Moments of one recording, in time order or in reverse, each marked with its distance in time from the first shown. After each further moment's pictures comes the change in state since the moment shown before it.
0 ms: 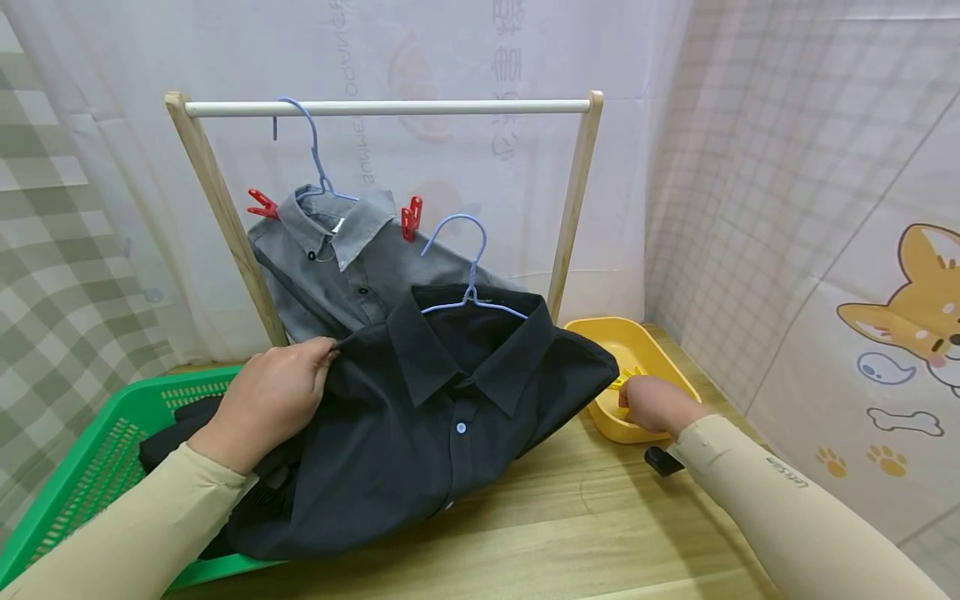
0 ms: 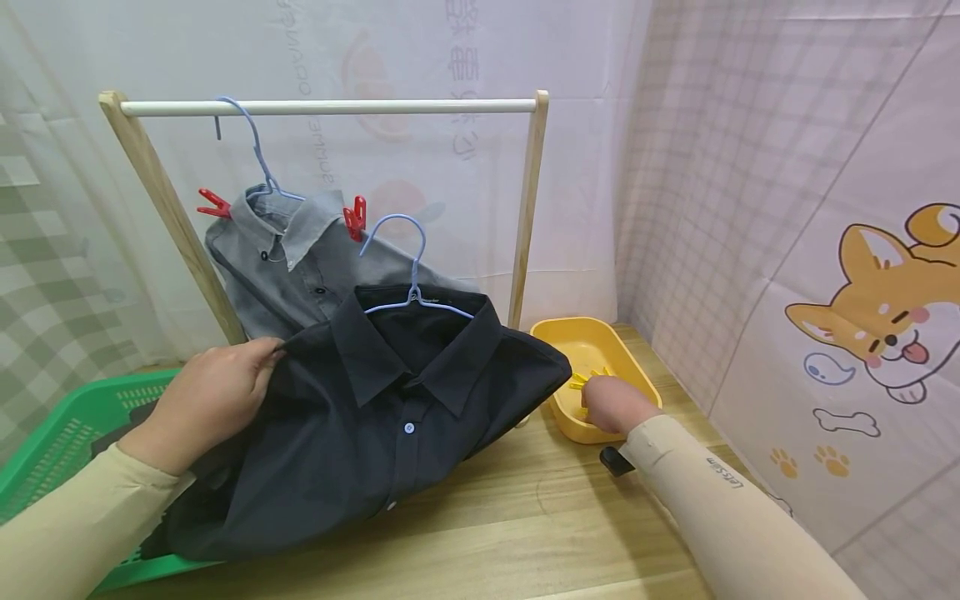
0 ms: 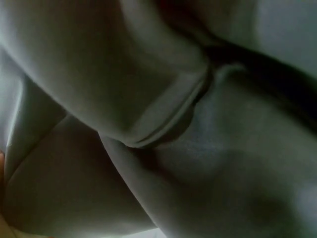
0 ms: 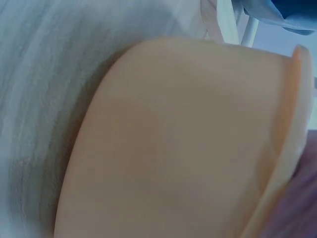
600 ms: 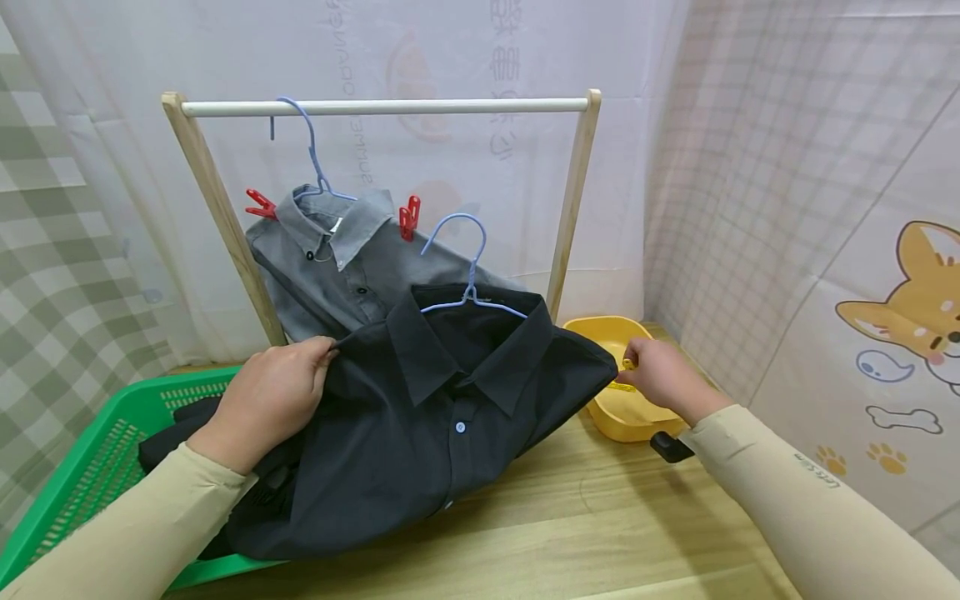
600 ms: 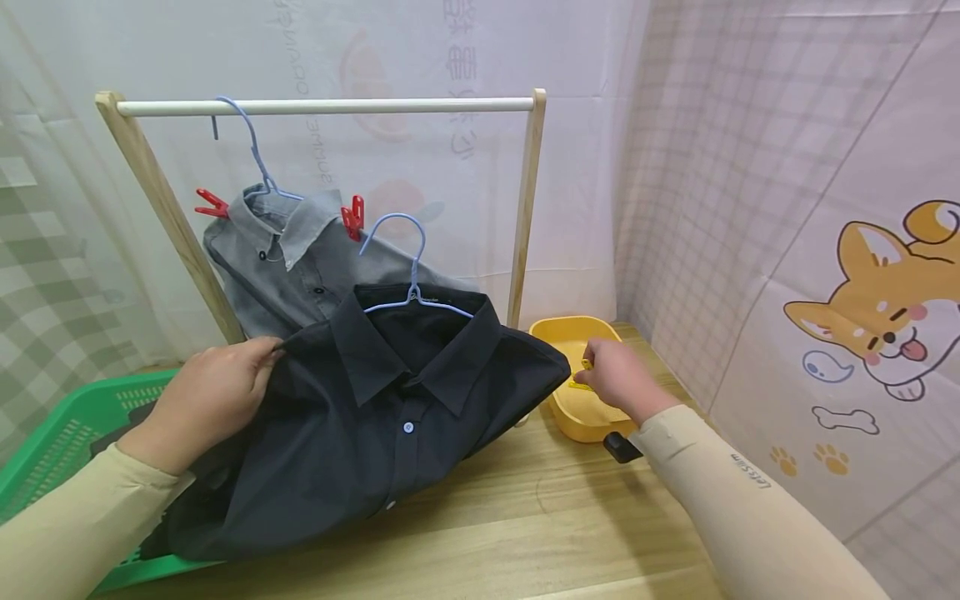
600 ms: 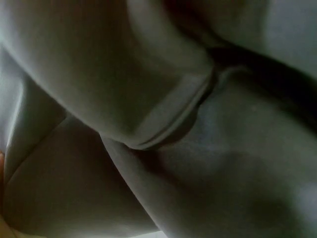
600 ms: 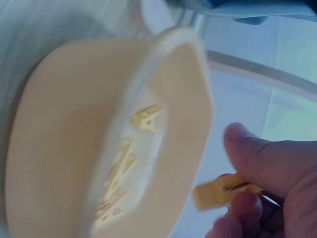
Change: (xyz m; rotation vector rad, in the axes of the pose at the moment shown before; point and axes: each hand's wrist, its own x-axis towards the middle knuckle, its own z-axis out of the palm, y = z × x) left_hand 0.001 0.000 0.000 0.004 -0.001 0.004; right_hand -0.003 0.000 -0.033 0.238 0.292 0.127
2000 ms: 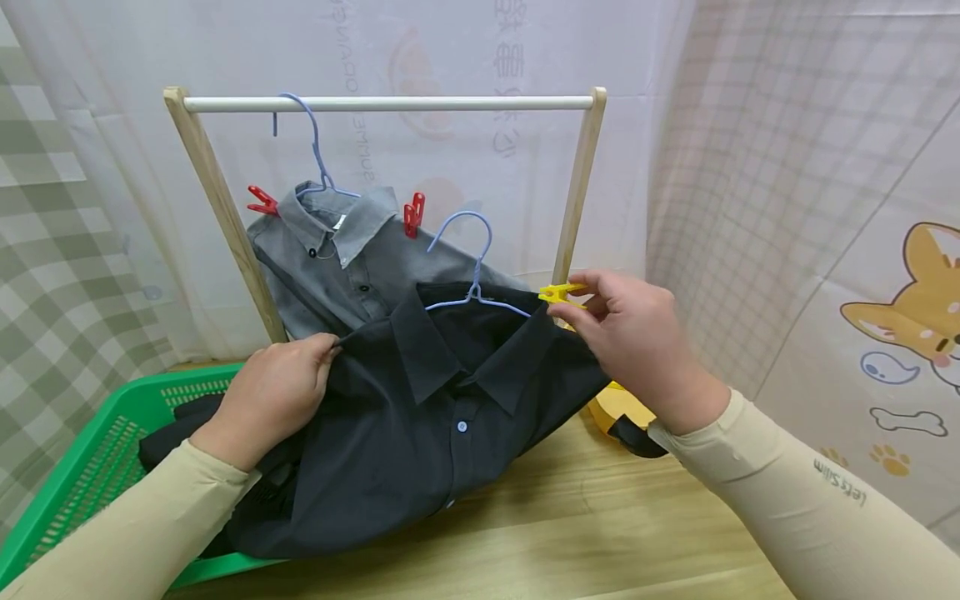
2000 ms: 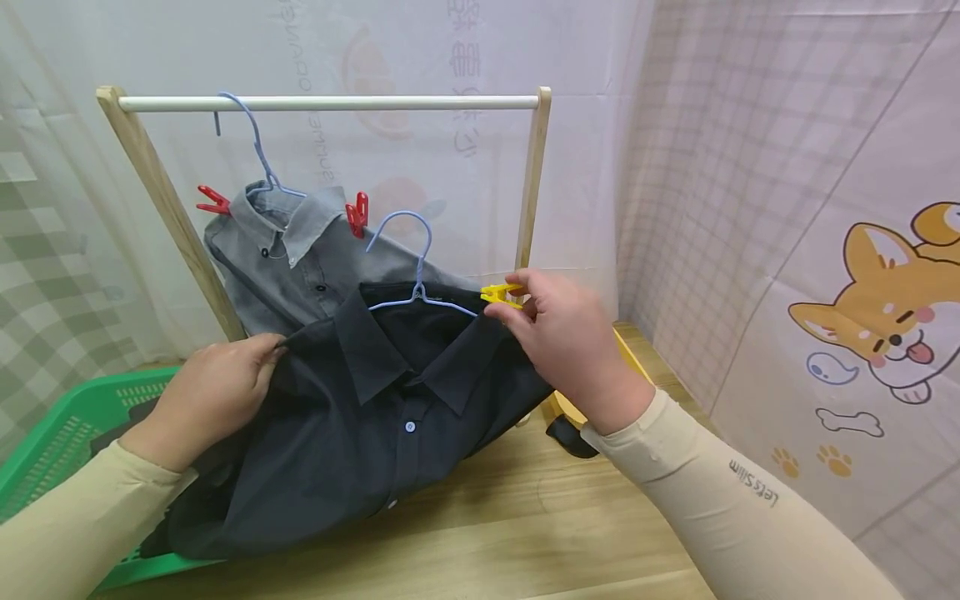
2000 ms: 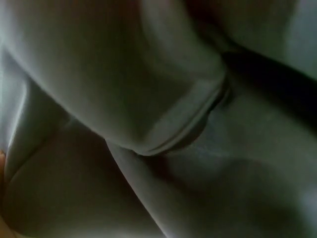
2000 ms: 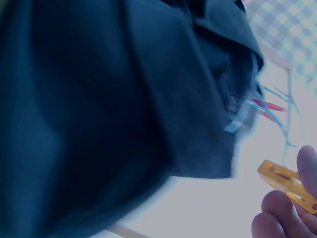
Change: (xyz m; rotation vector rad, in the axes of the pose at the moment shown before) left_hand 0.001 0.000 0.001 0.002 0.014 0.003; right_hand -0.040 -0.153 -0.075 0.133 0.706 -0.509
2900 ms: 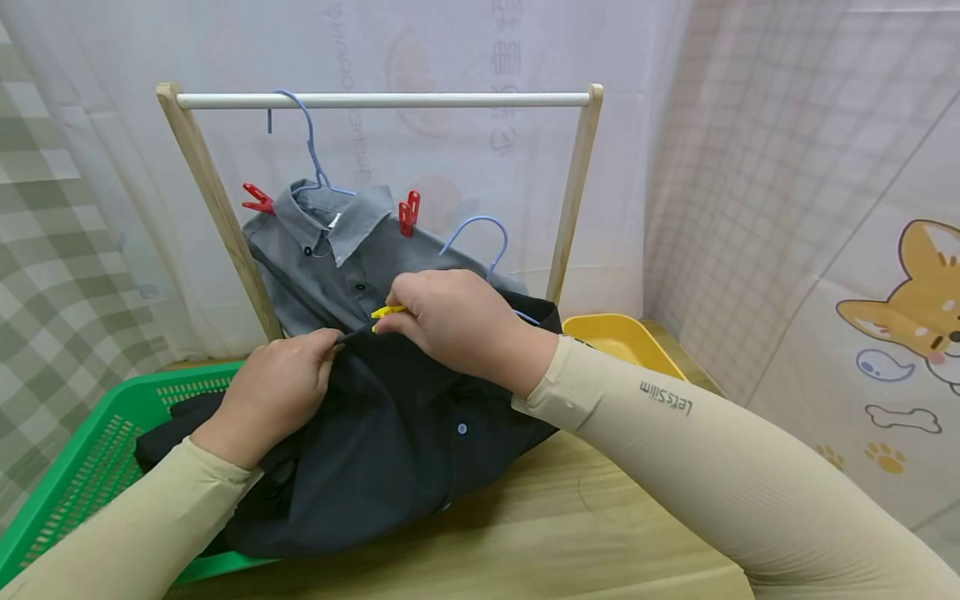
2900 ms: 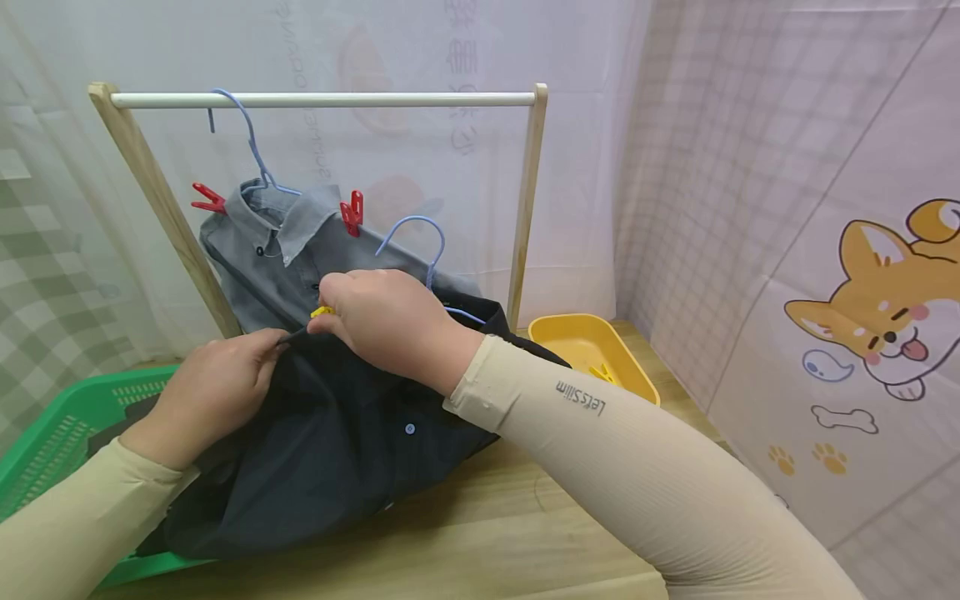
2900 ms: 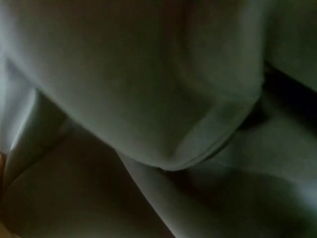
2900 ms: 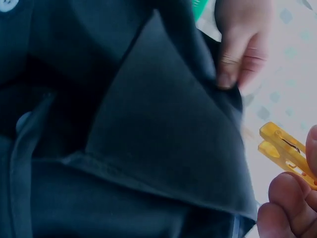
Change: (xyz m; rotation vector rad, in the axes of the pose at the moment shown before) left_hand 0.003 0.008 -0.002 0.010 0.039 0.023; right_hand 0.061 -0.097 0.069 0.016 -0.370 -0.339
